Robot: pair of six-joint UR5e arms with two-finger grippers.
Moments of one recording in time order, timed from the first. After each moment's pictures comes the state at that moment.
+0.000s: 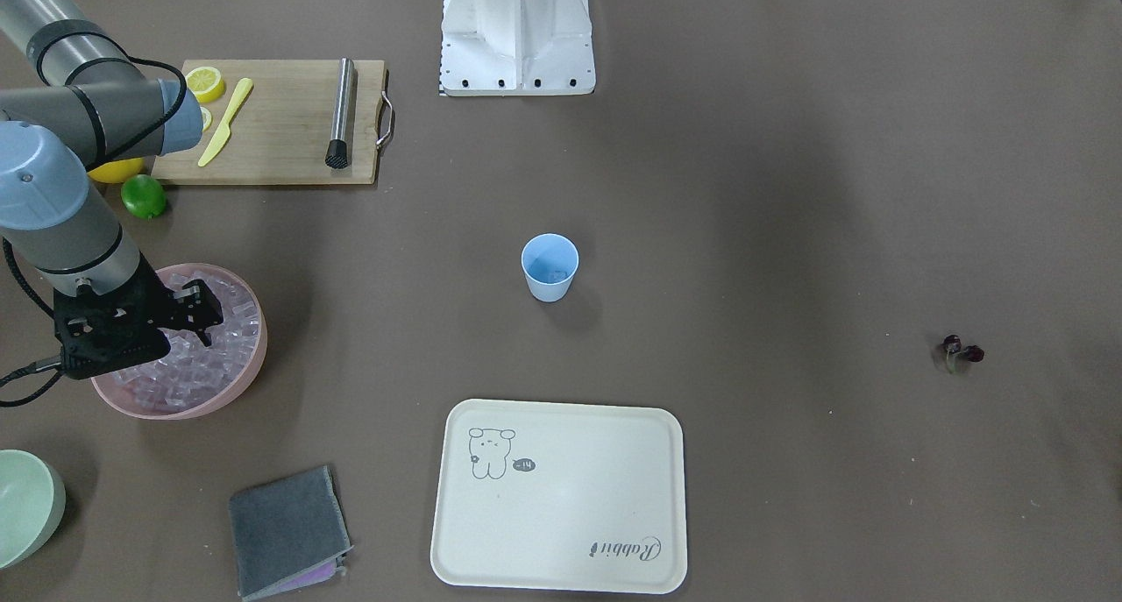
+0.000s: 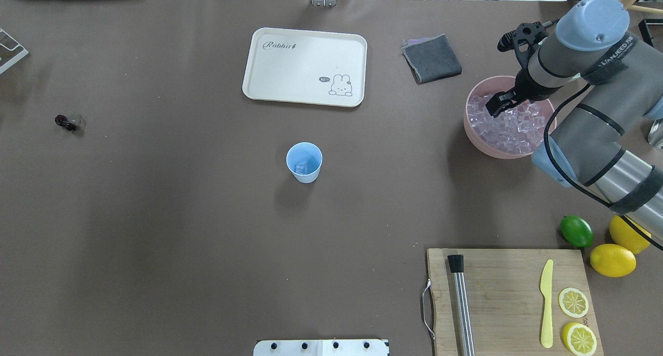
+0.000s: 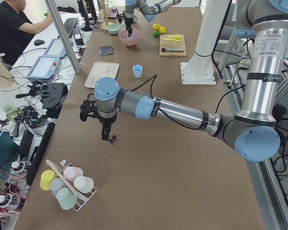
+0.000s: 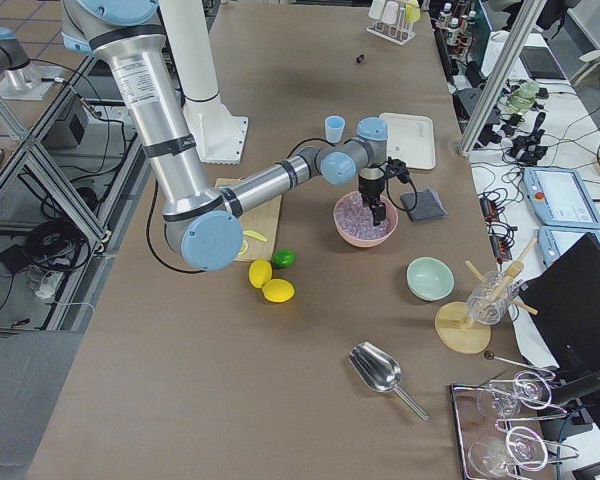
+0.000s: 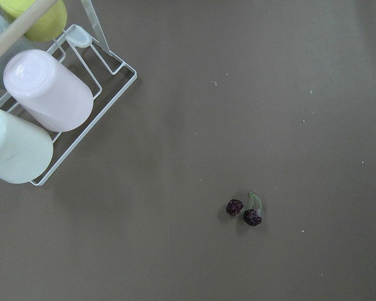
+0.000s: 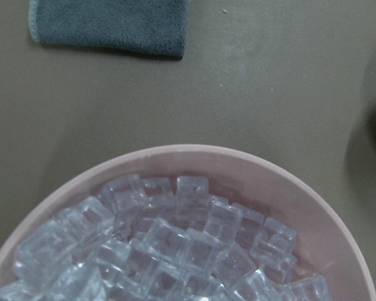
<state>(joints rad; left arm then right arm) -1.57 -1.67 -1.75 -1.60 -2.43 -0.23 0.94 -1.21 1.61 -1.43 1.99 0.48</state>
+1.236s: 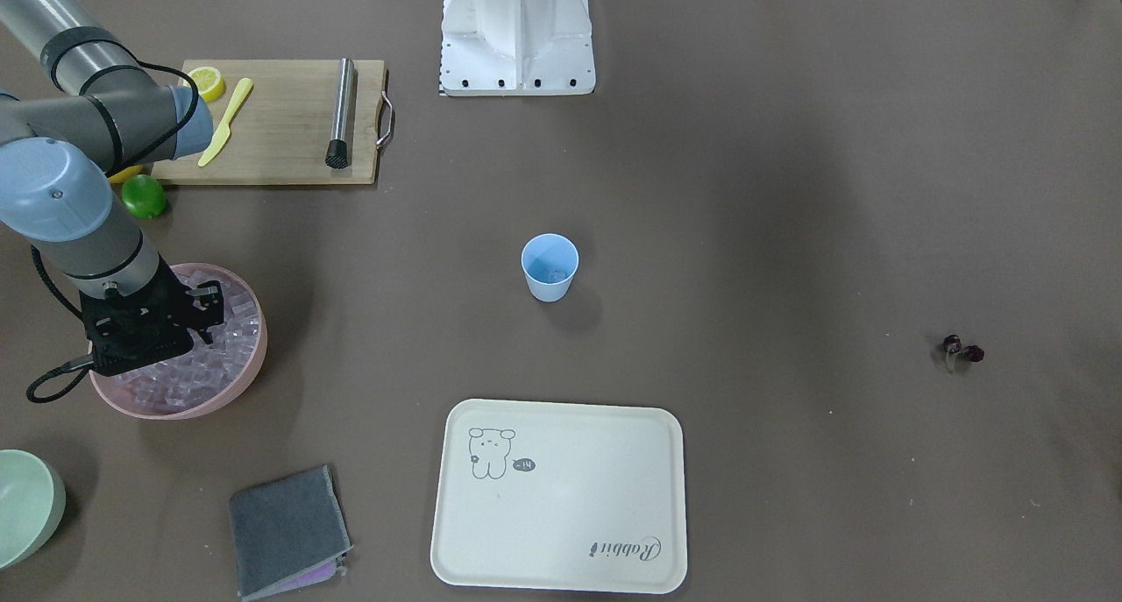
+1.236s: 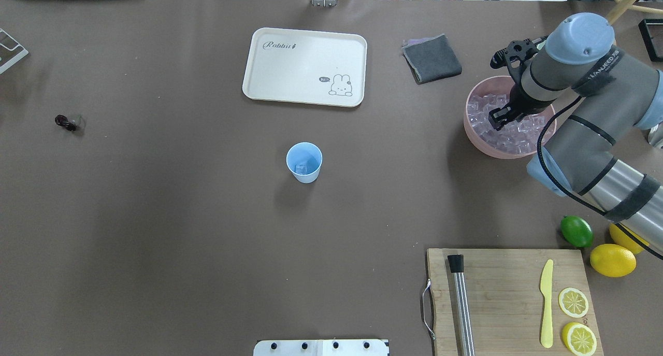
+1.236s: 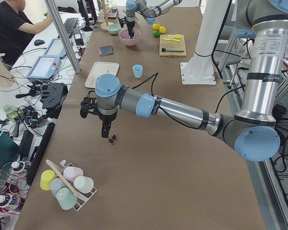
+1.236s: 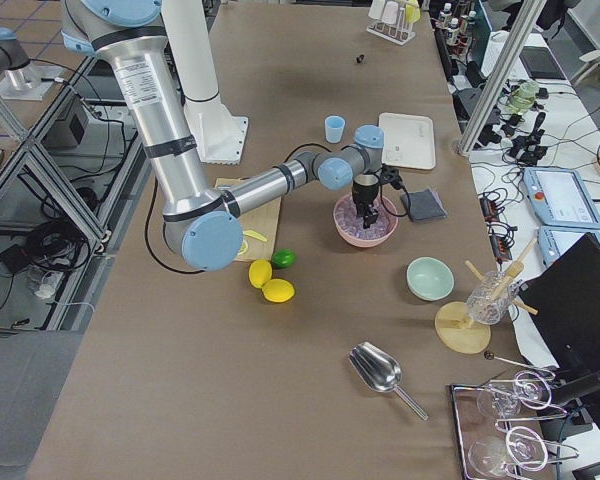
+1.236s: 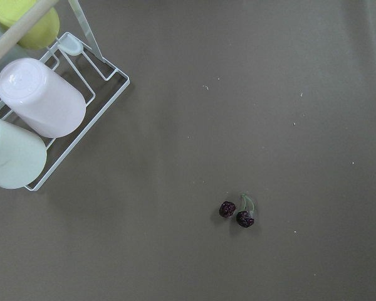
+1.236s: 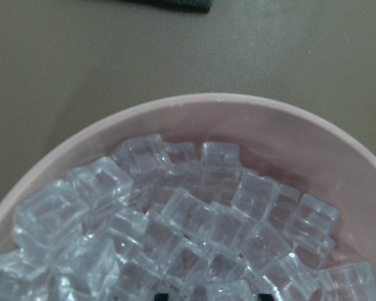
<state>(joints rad) -1.57 -1.67 -1.77 -1.60 -2.43 -0.23 0.91 -1.22 1.59 -1.43 2.01 0.44</state>
